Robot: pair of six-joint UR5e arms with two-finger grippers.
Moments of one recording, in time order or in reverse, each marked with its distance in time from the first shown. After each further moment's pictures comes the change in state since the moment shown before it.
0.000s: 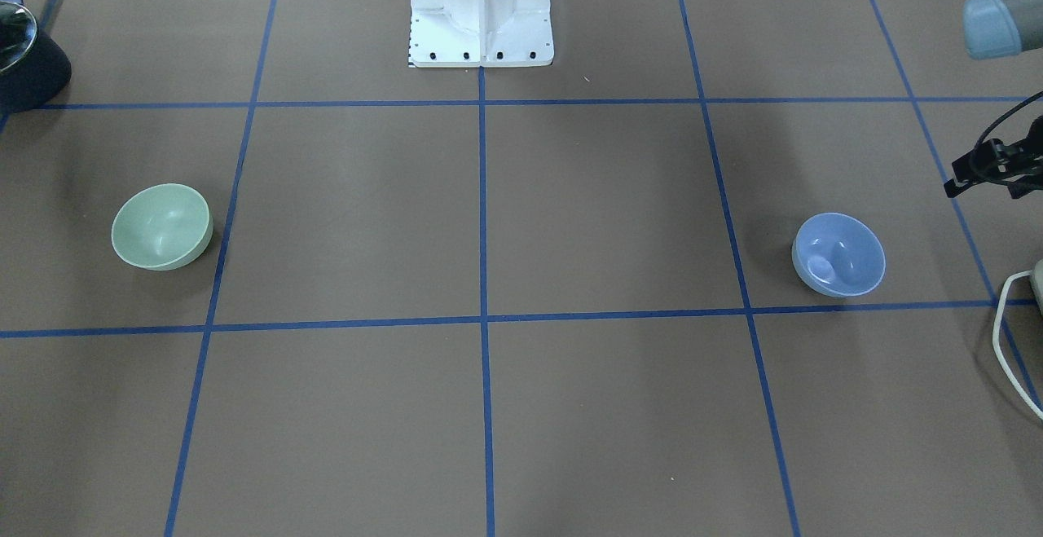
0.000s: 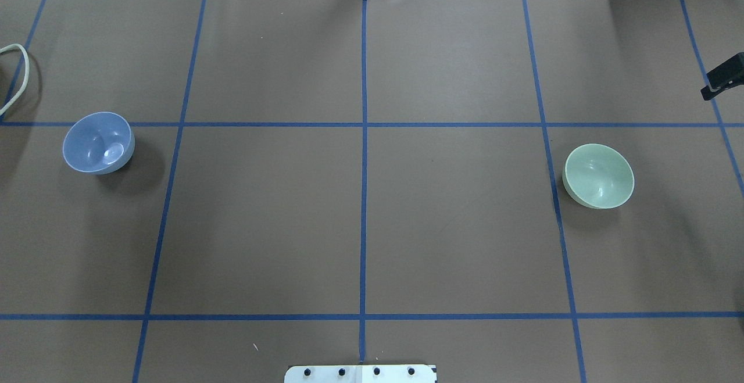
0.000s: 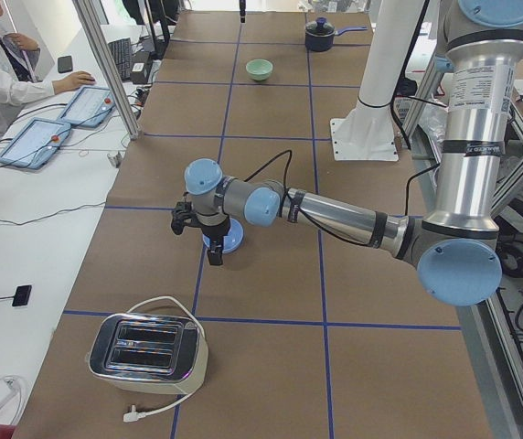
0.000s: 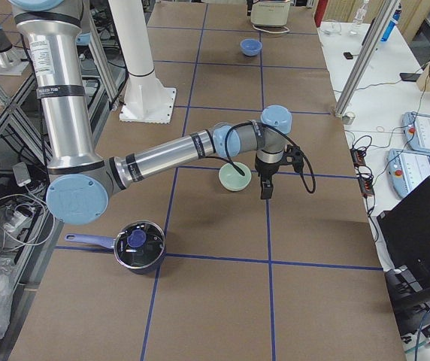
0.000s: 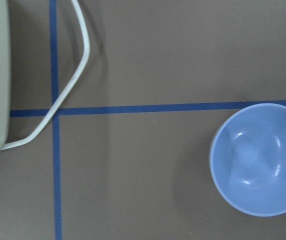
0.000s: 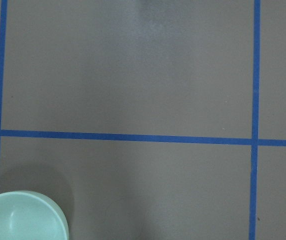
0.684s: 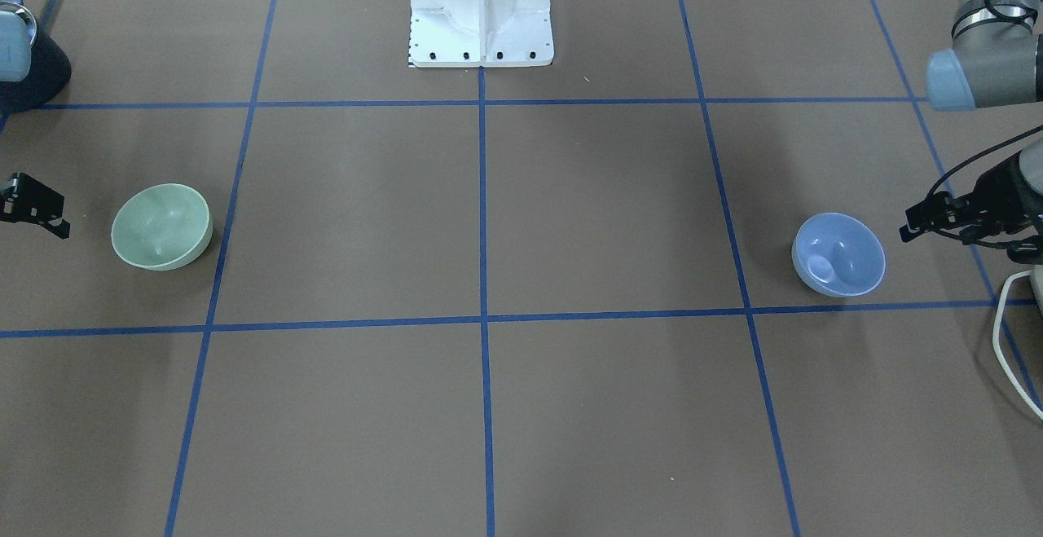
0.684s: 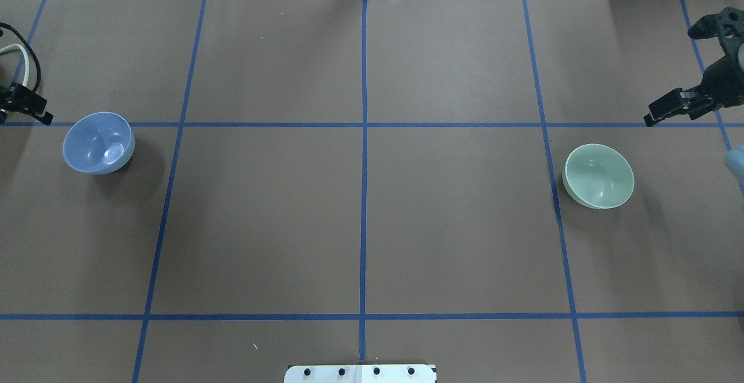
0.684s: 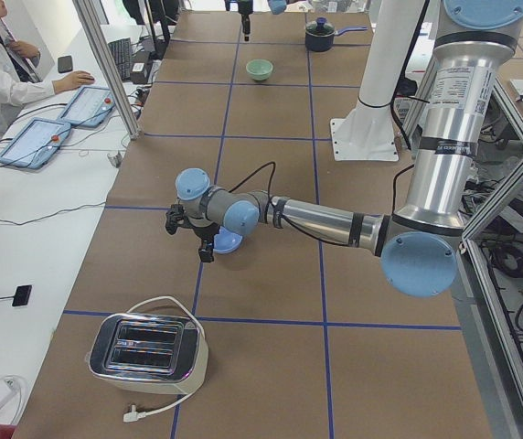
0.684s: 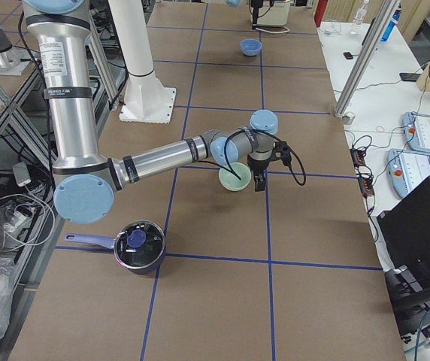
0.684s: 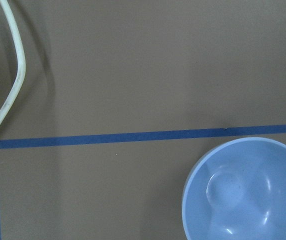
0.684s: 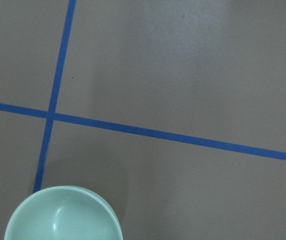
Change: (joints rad) left arm 0.075 -0.100 0.179 -0.157 0.000 -0.077; right arm -0.146 -0.036 -0.062 0.300 0.005 0.133
